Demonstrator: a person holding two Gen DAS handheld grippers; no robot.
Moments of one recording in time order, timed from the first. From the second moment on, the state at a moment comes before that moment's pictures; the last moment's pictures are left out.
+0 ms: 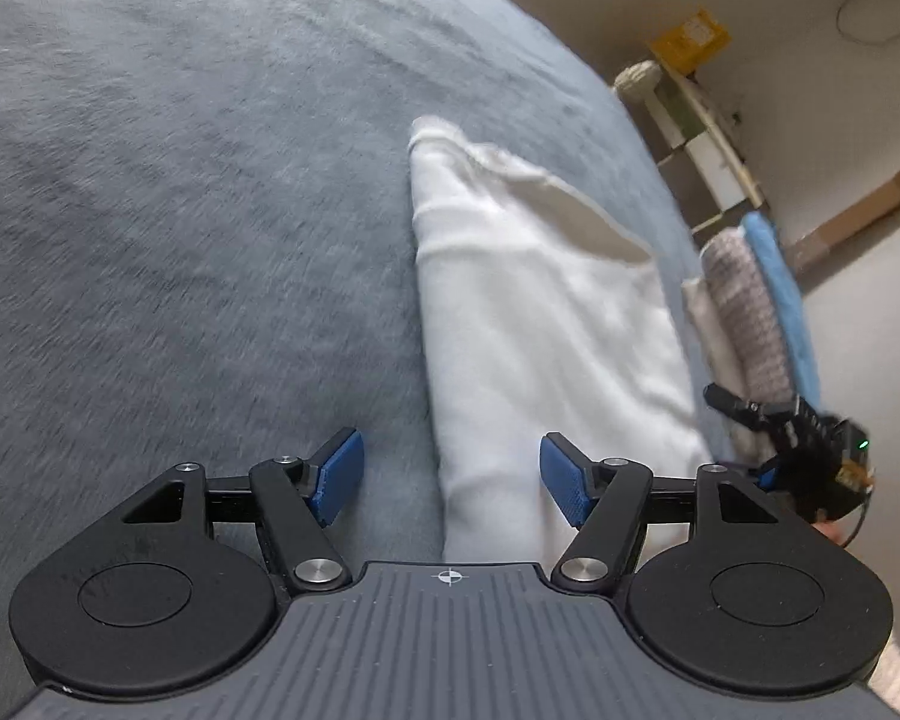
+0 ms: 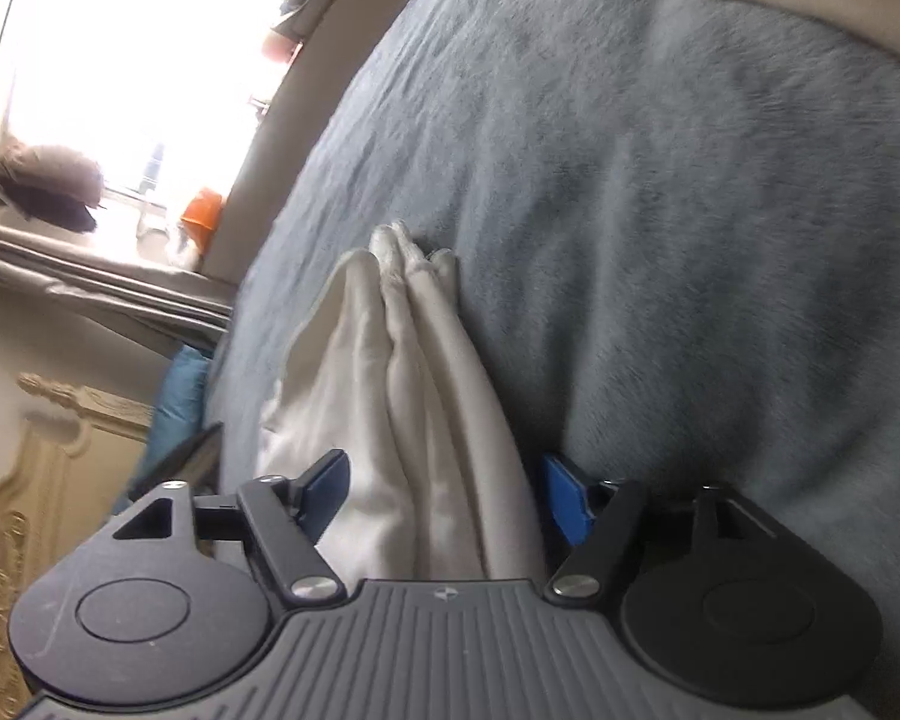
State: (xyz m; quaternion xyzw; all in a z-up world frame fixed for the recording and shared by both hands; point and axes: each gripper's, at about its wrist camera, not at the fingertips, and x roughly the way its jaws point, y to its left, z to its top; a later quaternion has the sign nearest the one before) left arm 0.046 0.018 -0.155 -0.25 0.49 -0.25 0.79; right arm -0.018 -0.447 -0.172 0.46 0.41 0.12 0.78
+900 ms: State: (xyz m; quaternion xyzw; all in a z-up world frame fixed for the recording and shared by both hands) left arm 0.066 -0.057 -0.073 -0.24 0.40 -0.37 0.80; right arm -0.005 -0.385 -0.073 0.26 0.34 0.15 0.89
